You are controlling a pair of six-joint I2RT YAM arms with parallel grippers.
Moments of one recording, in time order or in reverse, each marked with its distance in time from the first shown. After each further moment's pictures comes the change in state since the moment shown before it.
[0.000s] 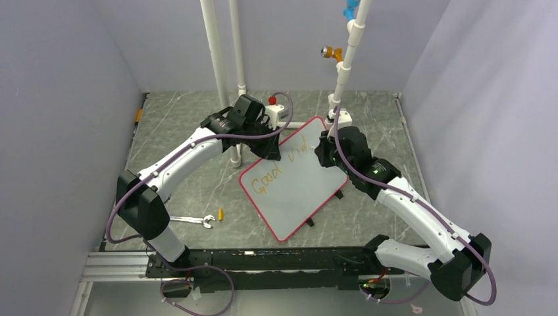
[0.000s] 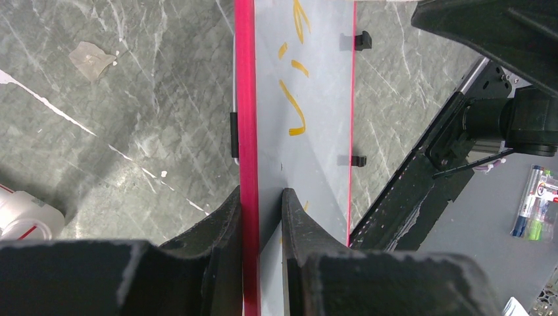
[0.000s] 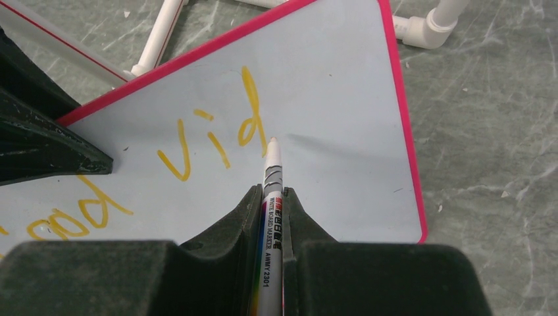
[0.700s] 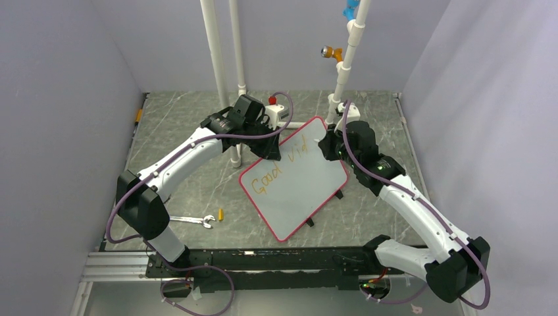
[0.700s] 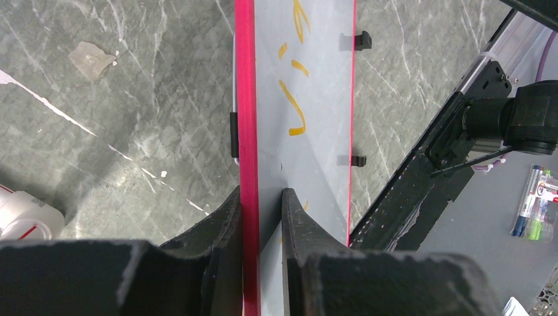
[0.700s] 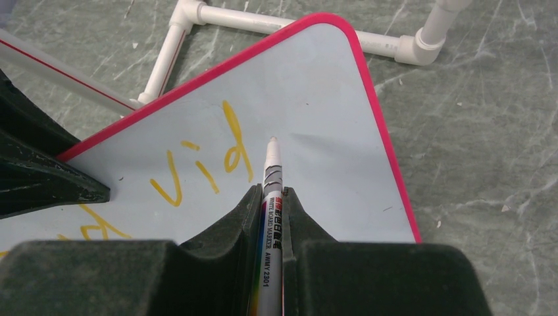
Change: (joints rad) left arm 0.000 0.000 0.000 0.000 0.000 0.000; right arm -0.104 0.003 0.005 0.053 -0.087 0.006
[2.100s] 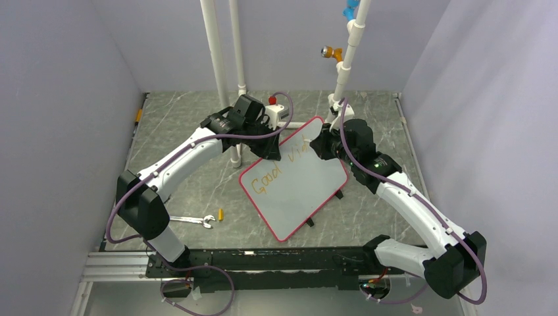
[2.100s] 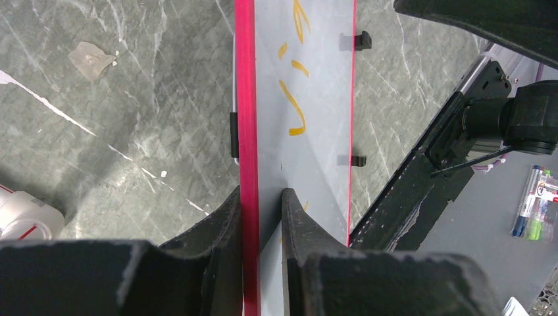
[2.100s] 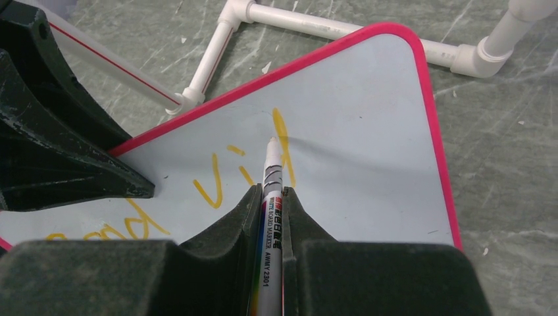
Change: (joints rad) left arm 0.000 0.000 0.000 0.000 0.000 0.000; right arm -0.005 0.034 -0.002 0.067 -0.143 0.020
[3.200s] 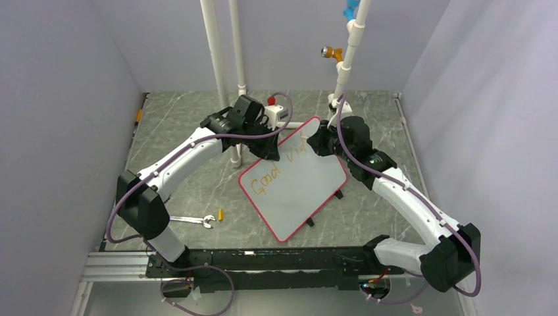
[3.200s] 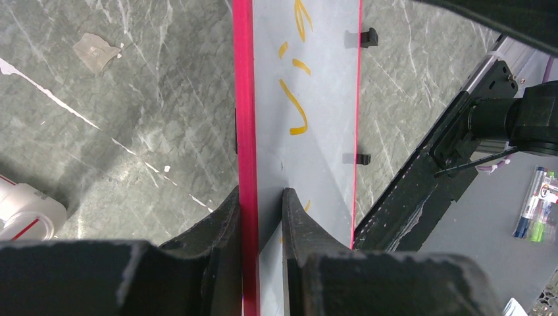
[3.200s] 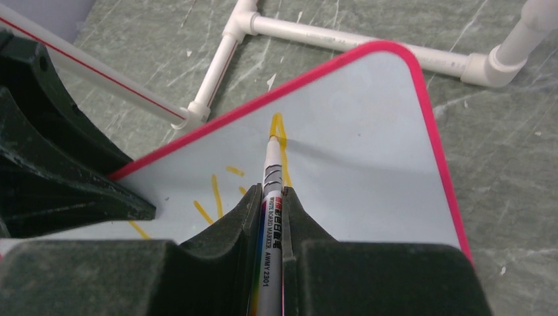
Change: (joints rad) left arm 0.003 0.000 -0.004 -0.010 -0.009 -0.001; right arm -0.006 0.068 0.018 0.068 -0.008 0.032
